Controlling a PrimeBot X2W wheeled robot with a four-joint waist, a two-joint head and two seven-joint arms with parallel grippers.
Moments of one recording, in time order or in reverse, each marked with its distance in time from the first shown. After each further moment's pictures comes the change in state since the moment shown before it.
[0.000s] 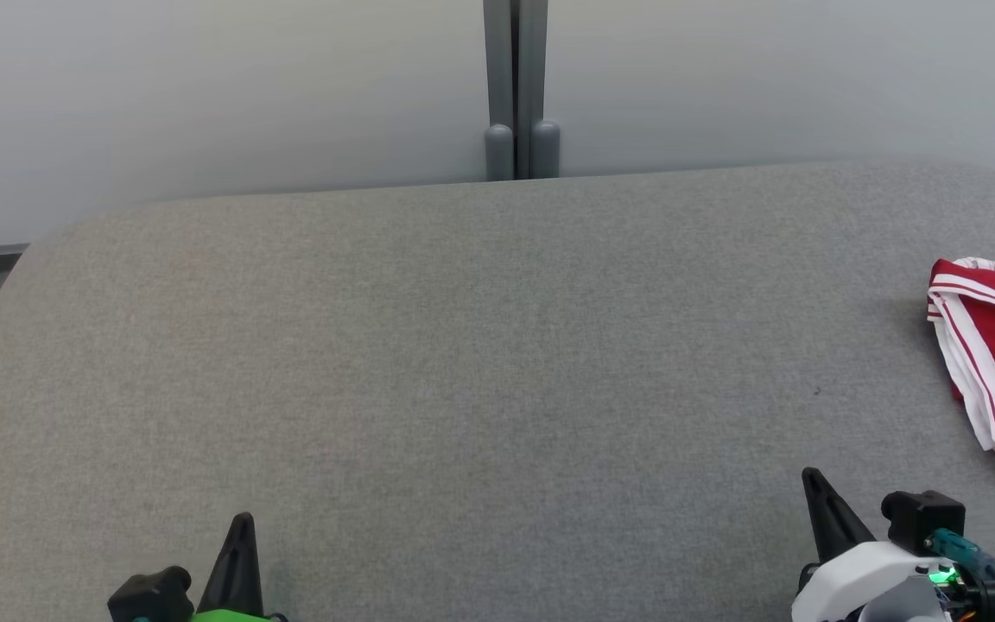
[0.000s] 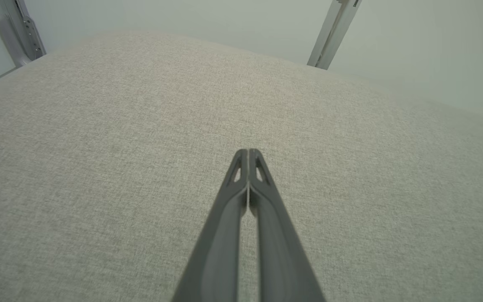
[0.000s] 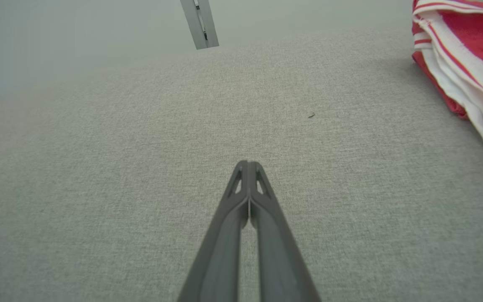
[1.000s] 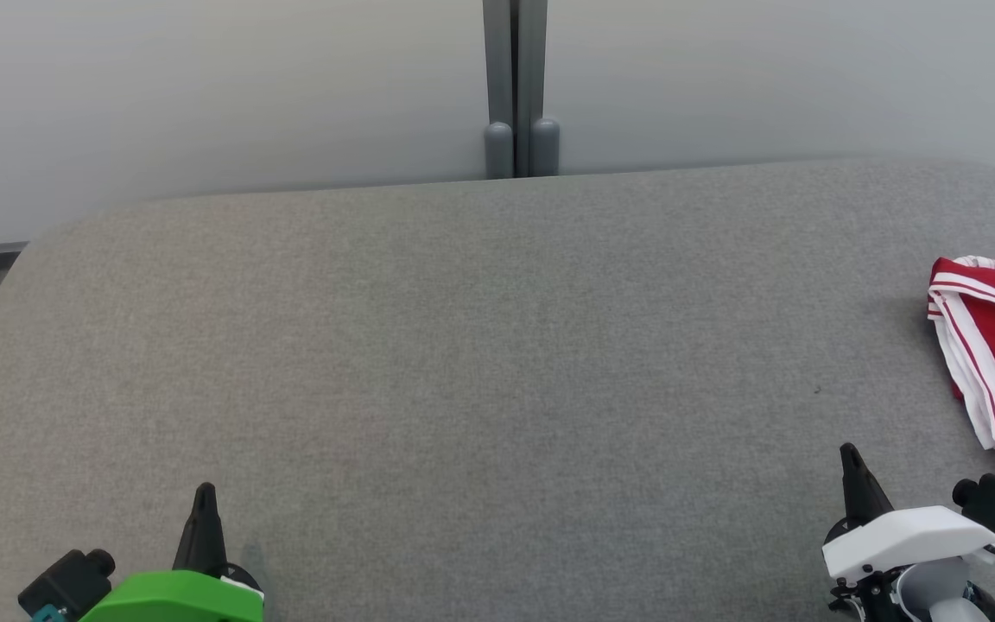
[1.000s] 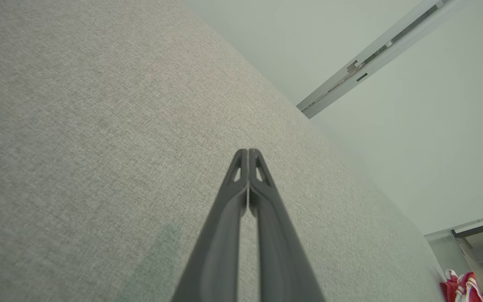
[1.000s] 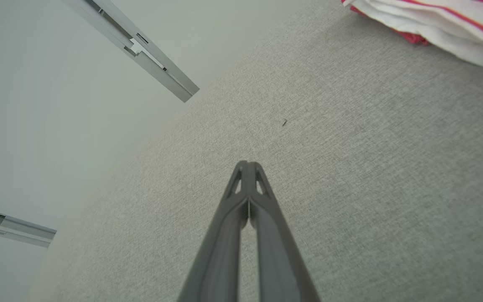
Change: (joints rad) left arm -0.039 0.000 0.055 -0.072 -0.498 0.007 0.137; right arm -0.003 -0.003 -0.013 -0.102 0.553 0.000 0.128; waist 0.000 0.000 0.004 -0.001
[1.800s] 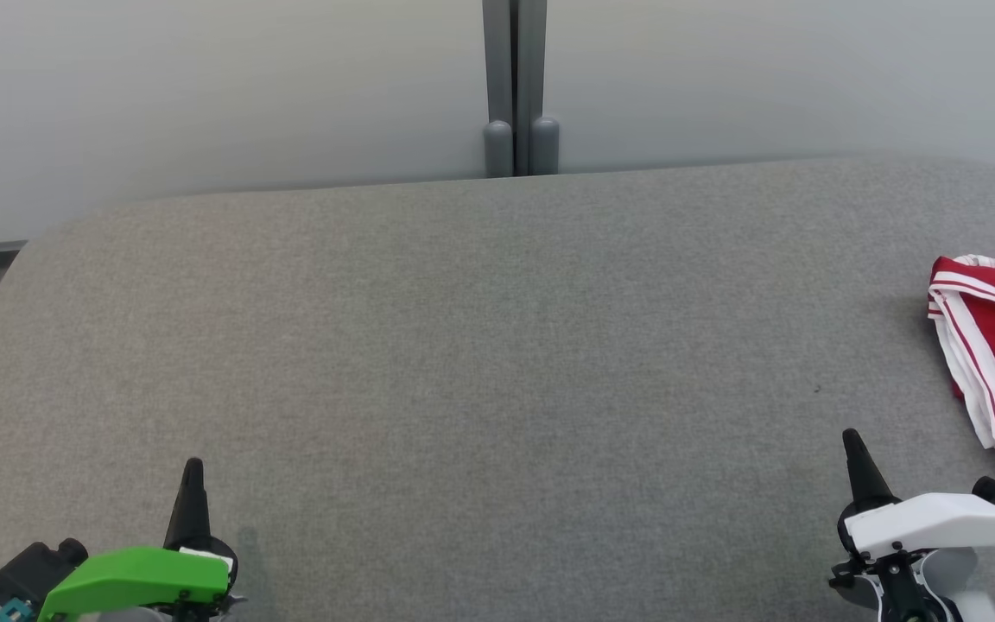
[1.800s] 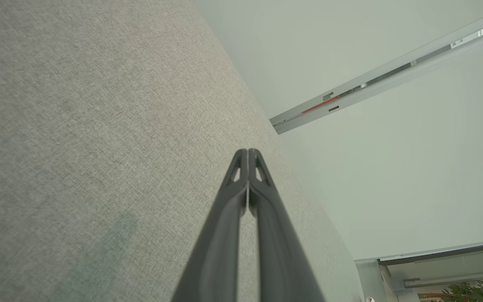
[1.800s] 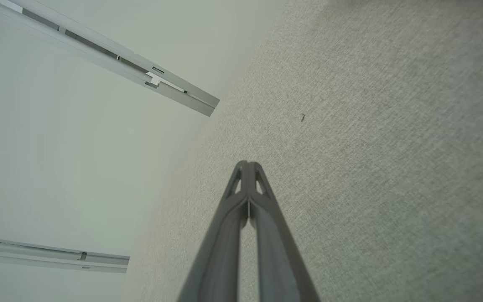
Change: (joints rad) left arm -0.035 0.001 0.030 -0.038 -0.274 0.008 0.076; right arm -0.005 -0.003 -0.010 -0.053 0.305 0.000 0.078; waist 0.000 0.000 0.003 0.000
